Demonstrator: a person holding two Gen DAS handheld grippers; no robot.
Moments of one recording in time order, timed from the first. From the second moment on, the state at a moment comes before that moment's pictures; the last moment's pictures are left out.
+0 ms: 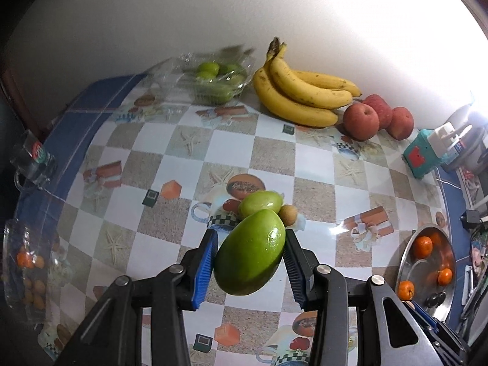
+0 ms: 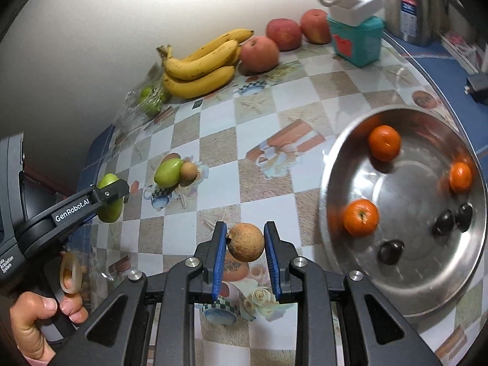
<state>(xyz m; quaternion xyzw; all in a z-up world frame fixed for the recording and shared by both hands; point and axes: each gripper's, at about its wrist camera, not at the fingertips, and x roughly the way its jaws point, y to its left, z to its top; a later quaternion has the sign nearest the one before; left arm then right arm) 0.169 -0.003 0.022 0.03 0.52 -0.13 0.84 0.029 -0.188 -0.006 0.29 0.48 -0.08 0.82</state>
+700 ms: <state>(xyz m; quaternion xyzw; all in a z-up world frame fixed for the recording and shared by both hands) 0.138 -0.063 0.021 0.02 0.54 -0.20 0.82 -0.001 -0.245 0.006 0.35 0.45 -0.11 0.82</state>
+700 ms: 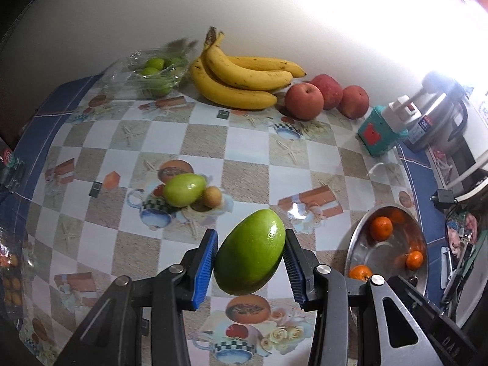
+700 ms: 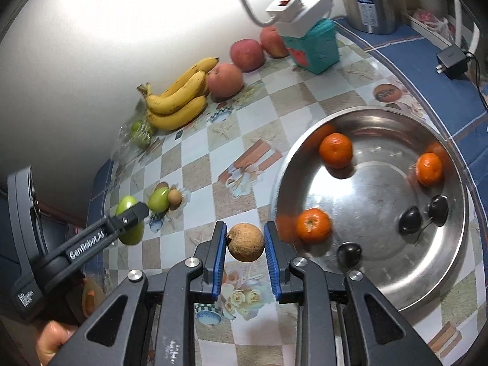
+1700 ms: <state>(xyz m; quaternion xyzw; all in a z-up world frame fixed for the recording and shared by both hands) 0.079 -0.157 0.007 0.10 0.54 -0.29 0.78 -0.046 -0.336 0.004 0.41 0.41 -0.19 0.79</state>
